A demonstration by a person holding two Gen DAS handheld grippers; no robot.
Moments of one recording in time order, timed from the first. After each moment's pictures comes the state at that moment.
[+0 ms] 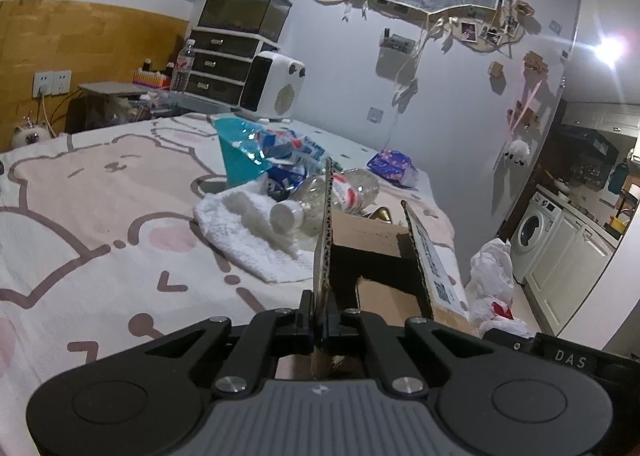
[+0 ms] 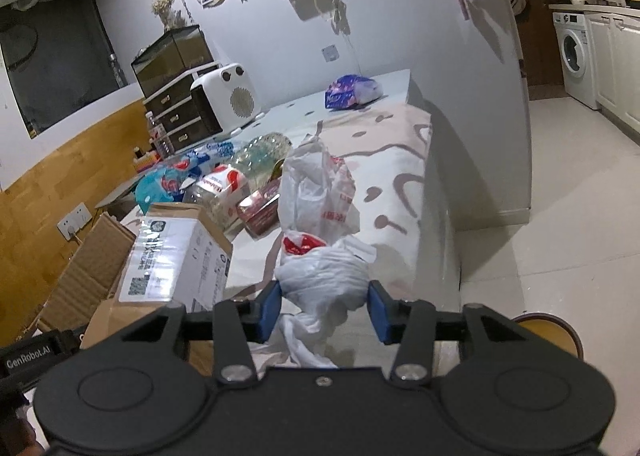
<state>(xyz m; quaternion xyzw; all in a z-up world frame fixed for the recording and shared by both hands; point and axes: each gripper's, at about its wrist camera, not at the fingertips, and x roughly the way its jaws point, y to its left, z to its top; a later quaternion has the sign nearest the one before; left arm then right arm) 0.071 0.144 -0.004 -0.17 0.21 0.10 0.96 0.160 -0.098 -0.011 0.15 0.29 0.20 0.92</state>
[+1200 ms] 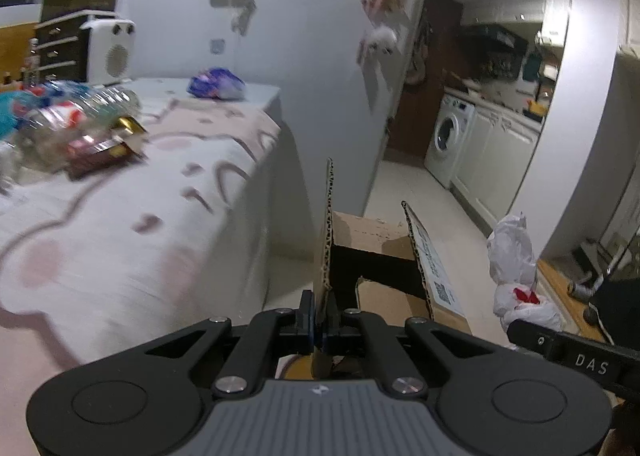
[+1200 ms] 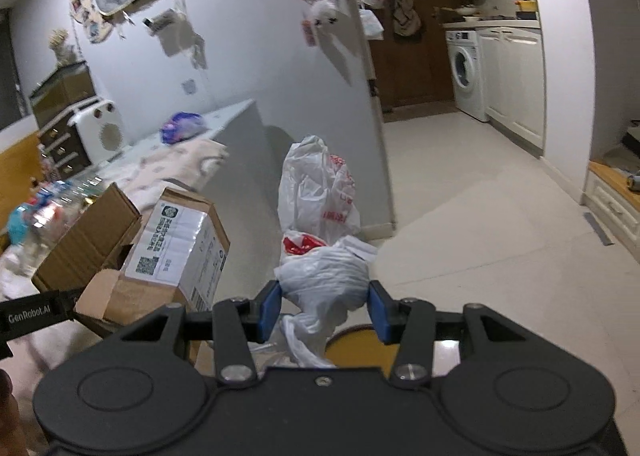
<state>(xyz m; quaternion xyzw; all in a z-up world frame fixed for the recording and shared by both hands) 0.158 -0.095 -0.066 -0.08 0.29 -0.04 0.95 0.151 -0.332 -0.063 0.12 0.29 0.04 0.95</state>
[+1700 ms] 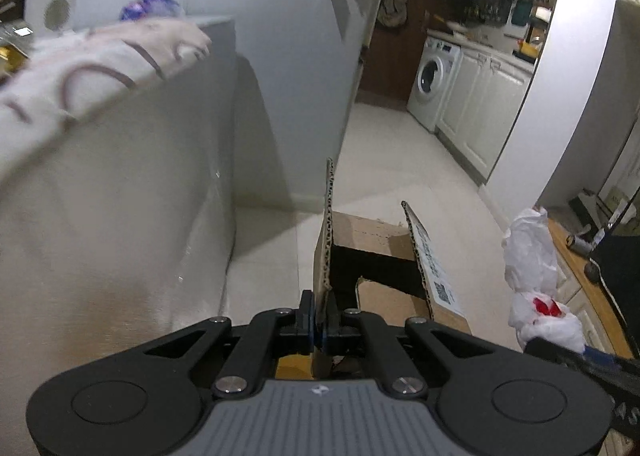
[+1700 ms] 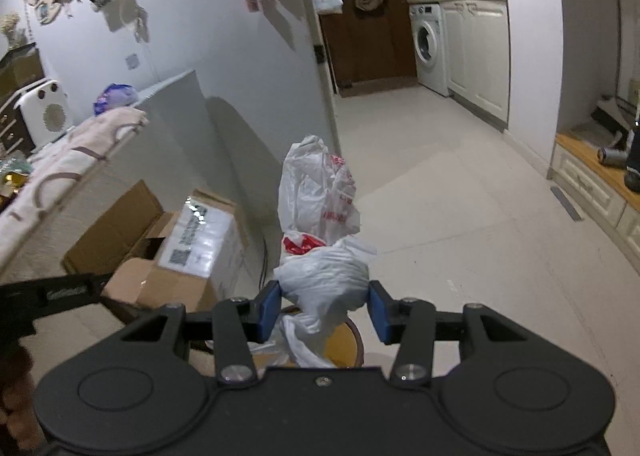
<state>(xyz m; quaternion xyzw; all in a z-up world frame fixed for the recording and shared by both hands) 0.259 -0.165 -0.159 -0.06 0.36 -0.08 0.93 0.190 -0.383 -0.138 0.12 0.33 -0.01 0.94</state>
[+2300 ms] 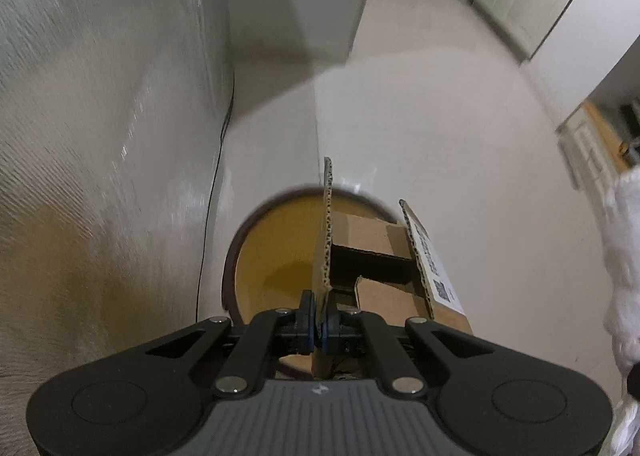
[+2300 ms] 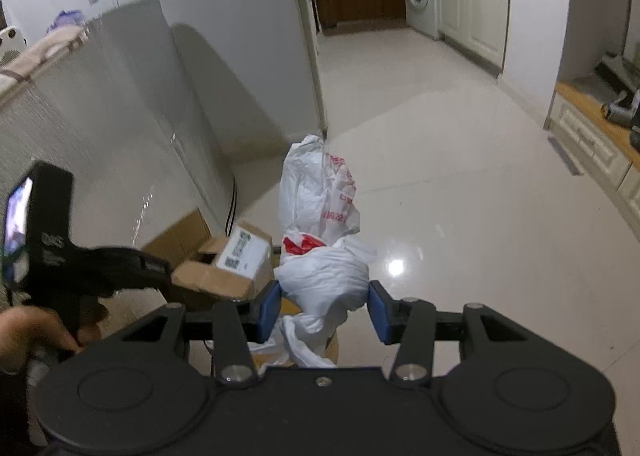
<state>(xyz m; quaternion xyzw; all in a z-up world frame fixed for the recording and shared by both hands) 0.392 -0.166 -0.351 -0.03 0.56 -0.07 0.82 0.260 -0.380 -0.246 0.11 0.42 -0.01 0.90</state>
